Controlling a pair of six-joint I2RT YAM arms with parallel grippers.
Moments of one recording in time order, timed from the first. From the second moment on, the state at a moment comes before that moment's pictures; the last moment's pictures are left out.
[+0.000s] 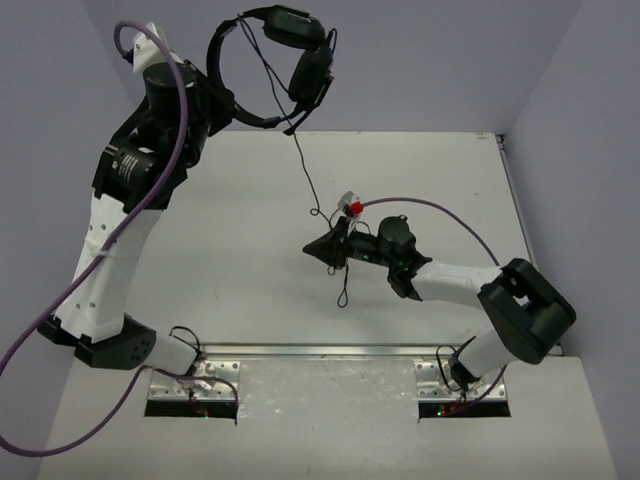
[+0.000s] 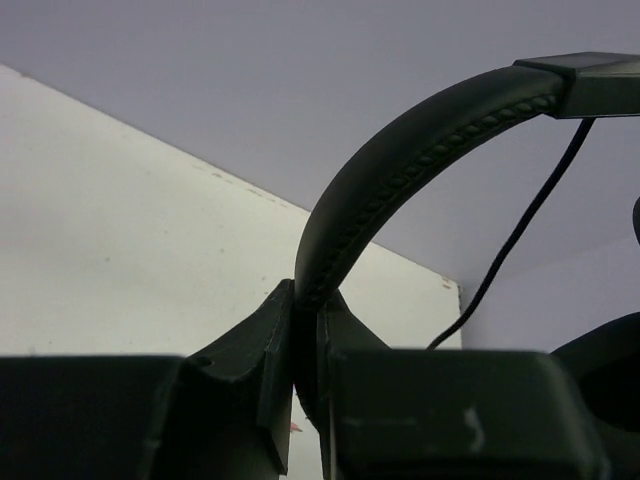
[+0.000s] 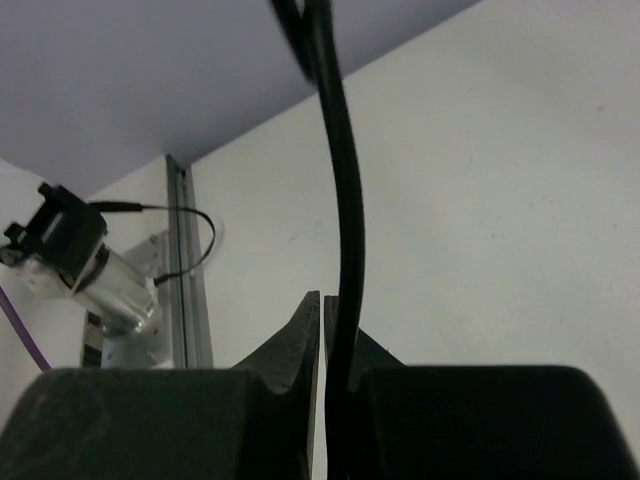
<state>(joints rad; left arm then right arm) -0.46 1.41 2.09 -0.86 -0.49 -0.72 0.66 1.53 0.60 0.93 -0.57 0.35</state>
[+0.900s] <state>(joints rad) -0.21 1.57 1.69 -0.85 -0.68 -0.81 1.12 1.18 1.01 -0.12 -0.20 -0.09</state>
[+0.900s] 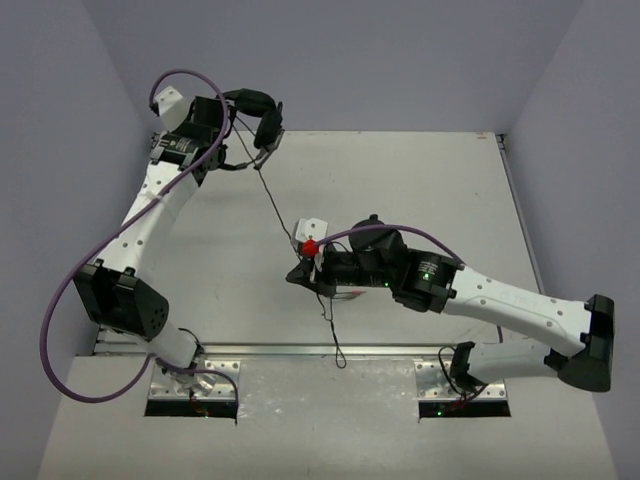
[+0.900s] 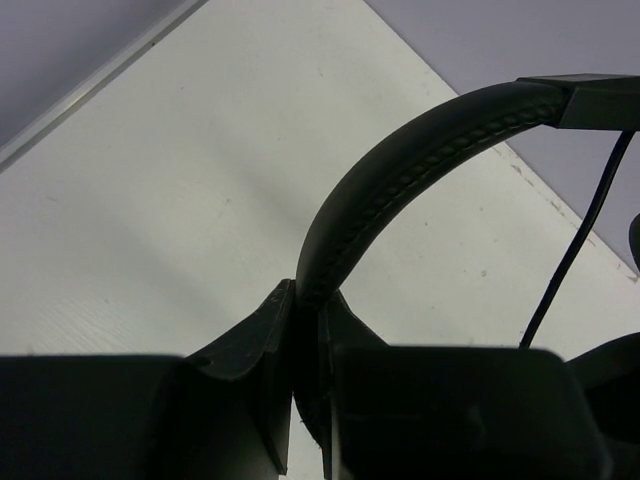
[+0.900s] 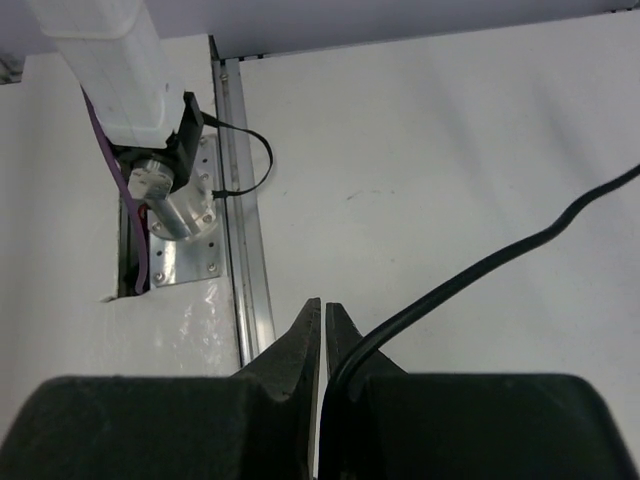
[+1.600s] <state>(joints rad) -0.38 1.42 1.07 -0.40 -0.49 -0.61 0.94 1.51 1.74 -0.76 -0.10 -0.56</state>
